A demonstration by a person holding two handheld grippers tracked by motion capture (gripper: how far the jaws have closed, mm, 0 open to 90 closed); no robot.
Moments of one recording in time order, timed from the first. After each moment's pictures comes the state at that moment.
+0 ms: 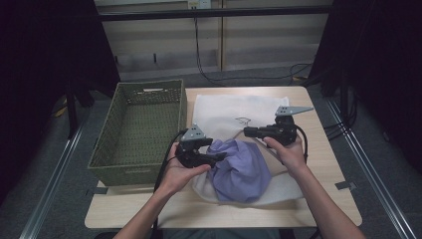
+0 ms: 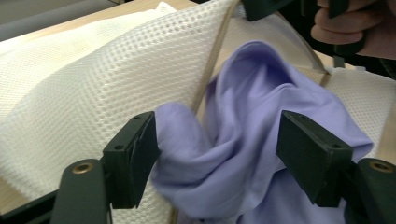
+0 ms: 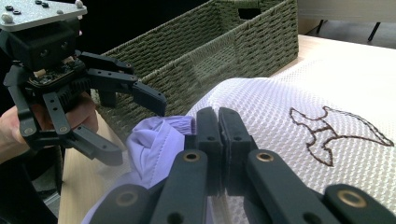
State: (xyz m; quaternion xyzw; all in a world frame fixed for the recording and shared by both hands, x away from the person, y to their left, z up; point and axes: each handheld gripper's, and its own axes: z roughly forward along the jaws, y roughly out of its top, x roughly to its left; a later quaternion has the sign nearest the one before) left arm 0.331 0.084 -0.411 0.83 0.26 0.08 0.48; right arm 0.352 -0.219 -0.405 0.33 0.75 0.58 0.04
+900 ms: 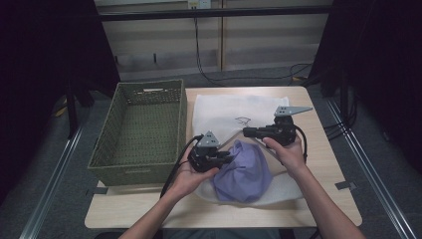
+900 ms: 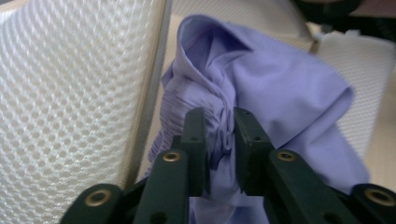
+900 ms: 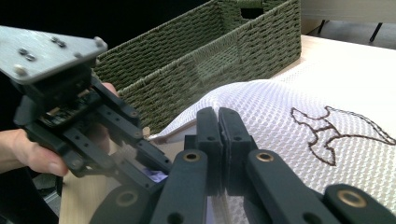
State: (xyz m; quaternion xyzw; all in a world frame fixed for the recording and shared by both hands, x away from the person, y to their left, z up) left arm 0.328 0.052 -0.434 0.86 0.21 0.06 0.45; right arm 0.351 -0.216 -0.404 0.33 0.75 0.57 0.04
